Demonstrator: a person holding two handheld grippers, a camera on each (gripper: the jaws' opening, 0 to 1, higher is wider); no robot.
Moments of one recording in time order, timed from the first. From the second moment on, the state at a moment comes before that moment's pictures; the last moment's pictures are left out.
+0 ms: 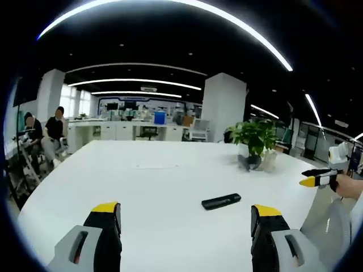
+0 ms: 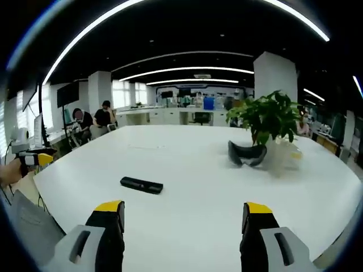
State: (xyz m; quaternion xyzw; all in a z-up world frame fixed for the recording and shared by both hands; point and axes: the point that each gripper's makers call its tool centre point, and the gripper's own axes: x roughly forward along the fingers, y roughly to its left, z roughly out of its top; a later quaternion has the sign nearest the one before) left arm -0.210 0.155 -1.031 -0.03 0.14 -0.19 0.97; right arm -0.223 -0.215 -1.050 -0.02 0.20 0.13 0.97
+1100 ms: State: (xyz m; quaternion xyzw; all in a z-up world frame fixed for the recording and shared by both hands) left arm -0.220 0.130 -1.060 -0.08 0.19 -0.22 0.95; right arm -0.217 -0.211 -1.049 0.00 0.21 0.13 0.97
